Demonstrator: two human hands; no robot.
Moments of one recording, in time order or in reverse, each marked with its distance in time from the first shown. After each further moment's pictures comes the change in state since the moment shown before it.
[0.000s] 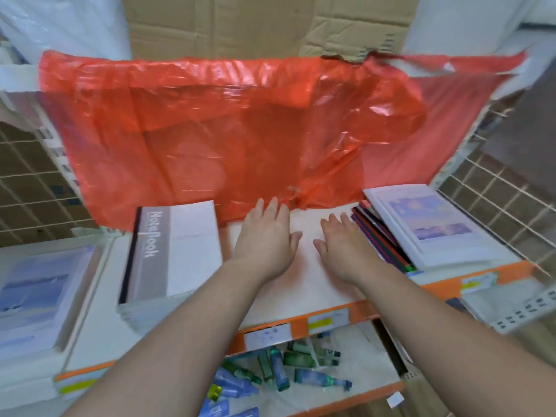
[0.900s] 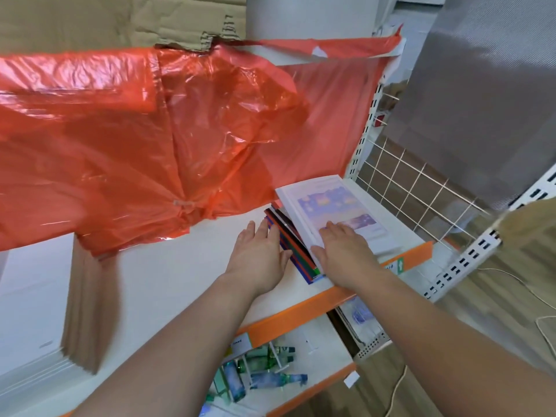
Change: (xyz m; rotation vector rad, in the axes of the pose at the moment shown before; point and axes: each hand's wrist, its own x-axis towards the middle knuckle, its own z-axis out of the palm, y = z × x) left_hand 0.083 0.157 0.083 -0.056 -0.156 0.185; right_hand -0.032 0.195 0.001 -0.016 -0.036 0.227
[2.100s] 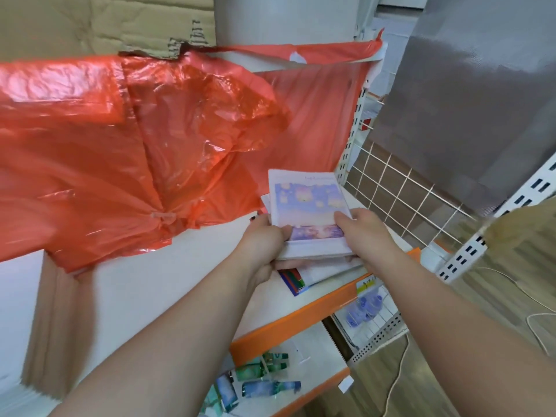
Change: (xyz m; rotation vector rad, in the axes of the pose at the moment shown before) left_hand 0.033 0.059 -0.047 -1.566 -0.122 -0.507; right_hand 0.006 0.043 -0.059 1.034 0.155 0.376
